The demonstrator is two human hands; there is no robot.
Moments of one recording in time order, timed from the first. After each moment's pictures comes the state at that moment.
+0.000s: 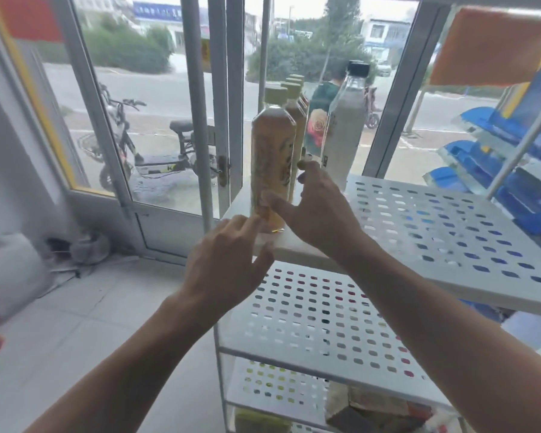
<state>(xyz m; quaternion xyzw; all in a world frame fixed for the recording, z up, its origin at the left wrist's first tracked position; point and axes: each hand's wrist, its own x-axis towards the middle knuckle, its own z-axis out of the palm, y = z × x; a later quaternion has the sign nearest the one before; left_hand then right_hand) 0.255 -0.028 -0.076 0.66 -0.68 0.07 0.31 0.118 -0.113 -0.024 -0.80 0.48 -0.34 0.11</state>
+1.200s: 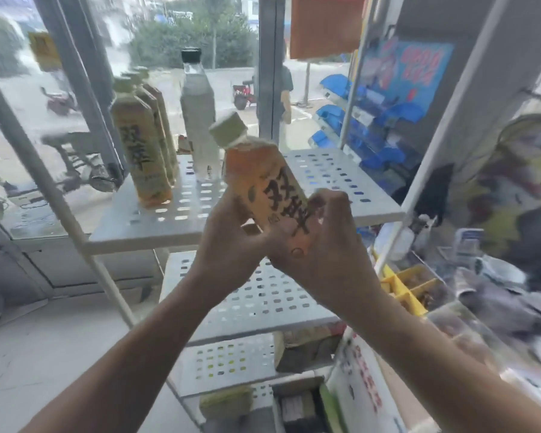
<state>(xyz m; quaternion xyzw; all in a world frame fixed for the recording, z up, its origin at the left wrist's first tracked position) 0.095 -0.001 -0.037 0.34 -0.66 -0.37 0.55 -0.050 0.034 -0.043 -0.70 0.52 -0.49 0.05</state>
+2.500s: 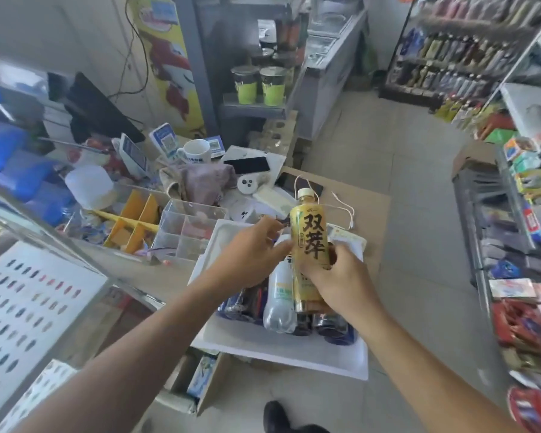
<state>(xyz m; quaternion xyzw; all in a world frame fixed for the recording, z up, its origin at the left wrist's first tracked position) -0.281 0.205 -0.166 0.11 -0.91 -0.40 -0.02 -0.315 0.379 -0.190 -0.06 0.87 -0.47 0.15</state>
